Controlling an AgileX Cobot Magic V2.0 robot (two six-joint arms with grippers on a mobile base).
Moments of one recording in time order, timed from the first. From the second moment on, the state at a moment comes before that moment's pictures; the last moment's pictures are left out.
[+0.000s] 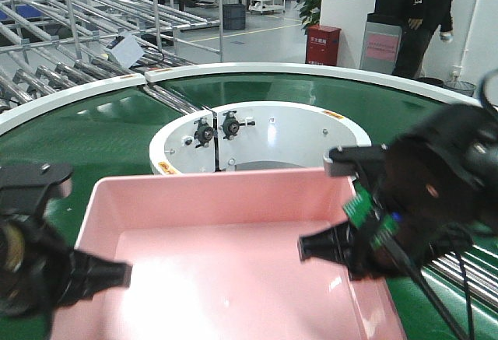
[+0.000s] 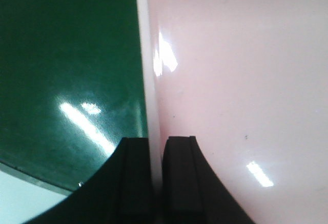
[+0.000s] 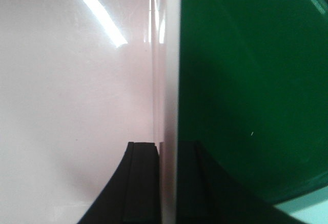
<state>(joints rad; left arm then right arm) -0.55 1.23 -1.12 0.27 0.96 -0.67 0.56 1.51 -1.40 -0.27 1.13 0.56</state>
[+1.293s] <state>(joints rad) -0.60 1.13 -0.99 0.29 0.91 -0.75 0.61 1.41 -1.19 -0.27 1.02 0.66</state>
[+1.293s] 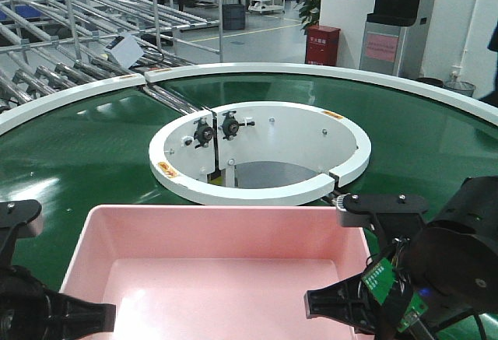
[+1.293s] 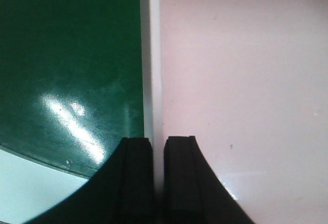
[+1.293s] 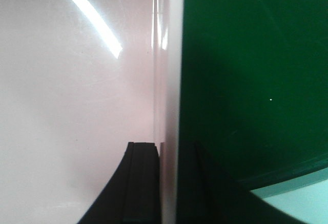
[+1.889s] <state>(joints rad) -0.60 1.13 -0.99 0.29 0.91 -0.75 0.61 1.41 -1.19 -0.27 1.02 0.66</state>
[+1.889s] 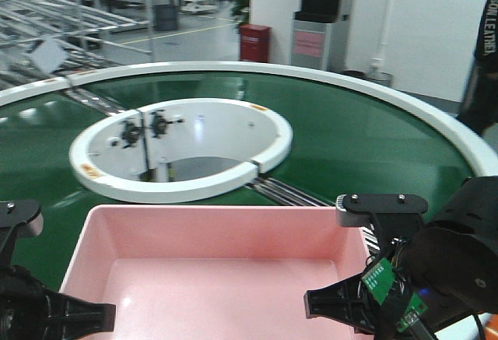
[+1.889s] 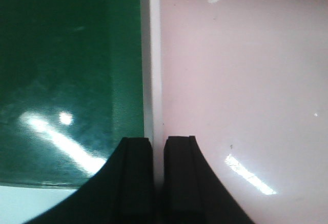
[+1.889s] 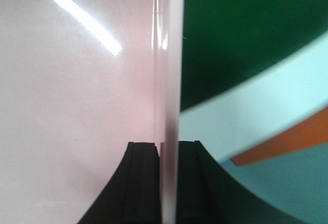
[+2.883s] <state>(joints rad) -0.60 1.13 -0.99 0.29 0.90 -0.75 0.61 1.41 -1.19 -0.27 1.03 0.66</state>
